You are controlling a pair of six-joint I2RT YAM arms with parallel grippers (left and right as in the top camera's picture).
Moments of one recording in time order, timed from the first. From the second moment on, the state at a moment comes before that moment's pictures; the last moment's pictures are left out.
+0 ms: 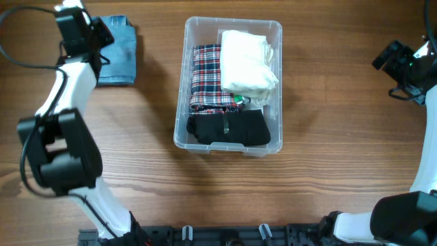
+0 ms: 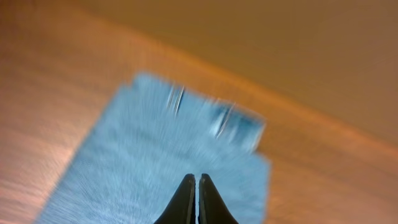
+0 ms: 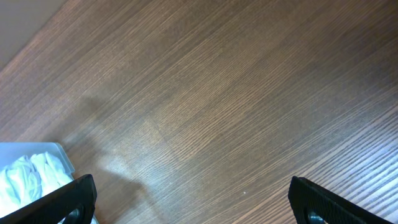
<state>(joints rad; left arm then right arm) 0.18 2.03 1.43 0.00 0.00 -0.27 -0.36 1.58 1.59 -1.05 0.00 0.36</state>
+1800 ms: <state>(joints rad) 0.08 2.15 1.47 -0.39 0.37 -0.48 -0.36 1.58 1.59 -1.05 0.00 0.36</state>
